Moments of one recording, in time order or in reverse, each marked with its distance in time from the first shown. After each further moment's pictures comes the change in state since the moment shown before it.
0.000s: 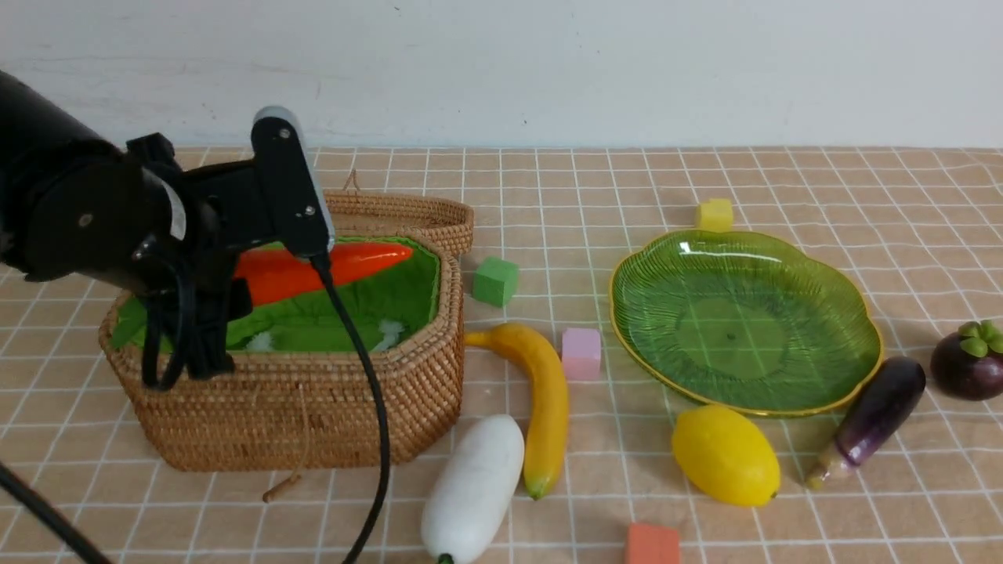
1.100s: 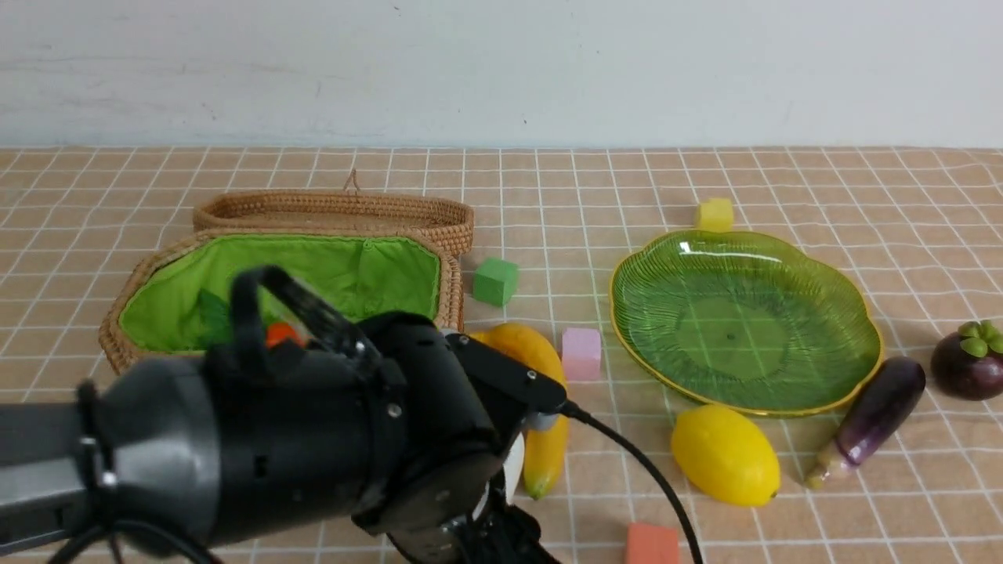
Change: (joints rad) right arm 0.000 -0.005 -0.080 -0.240 0.258 0.130; left arm -0.541 0.232 0.067 -0.091 0.103 -1.176
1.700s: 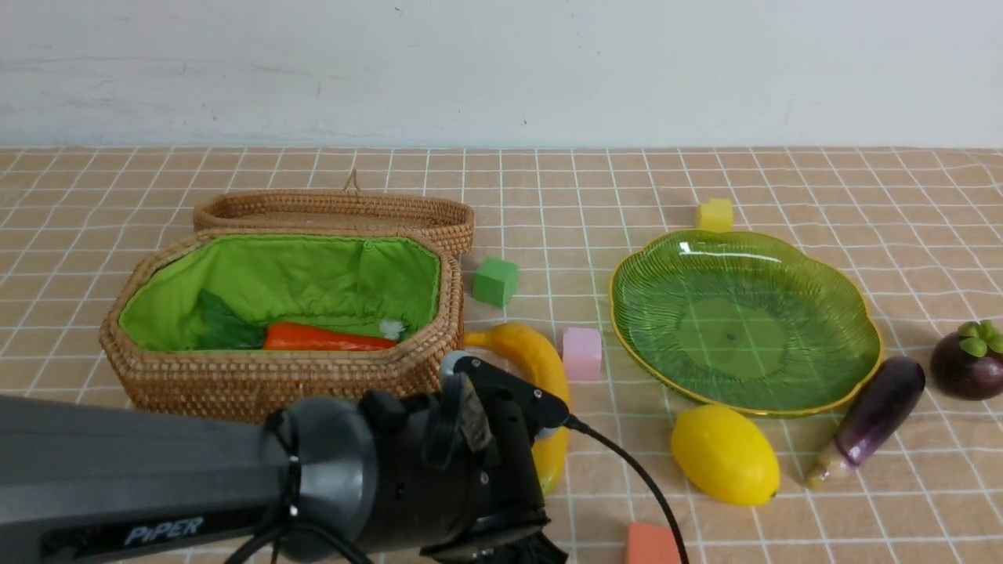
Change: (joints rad) right arm 0.000 -0.005 0.000 -0.003 0.000 -0.002; left arm 0.000 0.153 -0.010 0.204 -0.043 -0.275
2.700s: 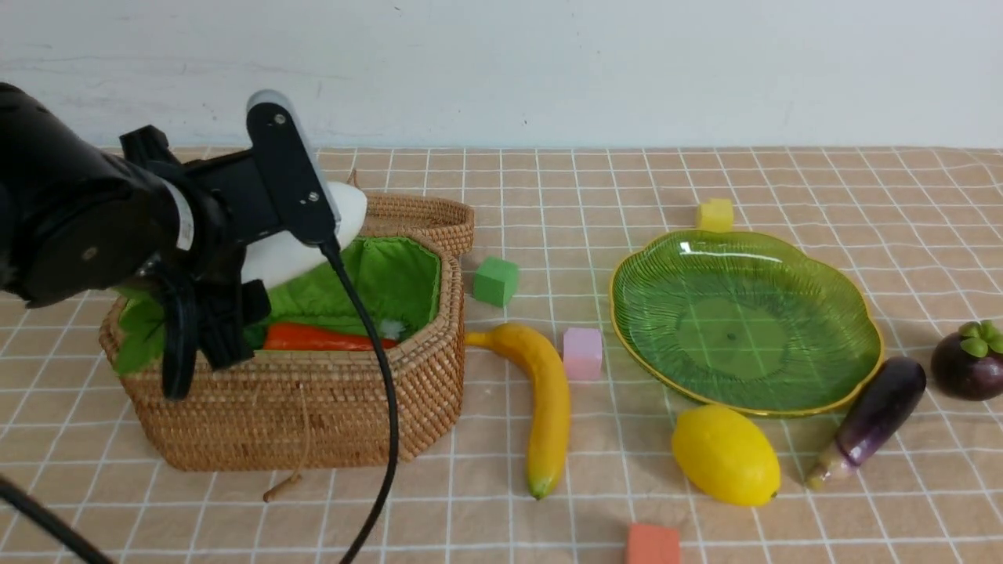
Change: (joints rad) right arm 0.000 0.001 0.000 0.115 -0.306 -0.125; left arm 0.523 -0.401 -0.008 -0.024 -0.157 1.319
